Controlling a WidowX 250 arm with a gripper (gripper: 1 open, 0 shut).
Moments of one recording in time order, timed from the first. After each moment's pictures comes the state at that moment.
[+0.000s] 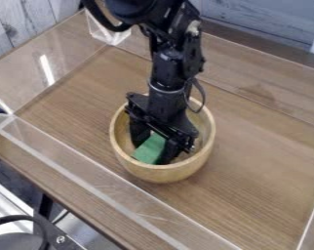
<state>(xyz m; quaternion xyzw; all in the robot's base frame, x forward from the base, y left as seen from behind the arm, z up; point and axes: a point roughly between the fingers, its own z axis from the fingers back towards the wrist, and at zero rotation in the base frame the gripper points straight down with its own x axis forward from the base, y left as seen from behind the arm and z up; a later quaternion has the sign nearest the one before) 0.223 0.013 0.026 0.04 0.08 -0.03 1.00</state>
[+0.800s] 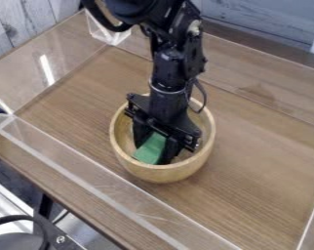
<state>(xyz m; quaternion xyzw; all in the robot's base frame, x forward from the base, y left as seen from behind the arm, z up) 0.220 0.011 0.029 0.04 0.08 -0.02 1.00</state>
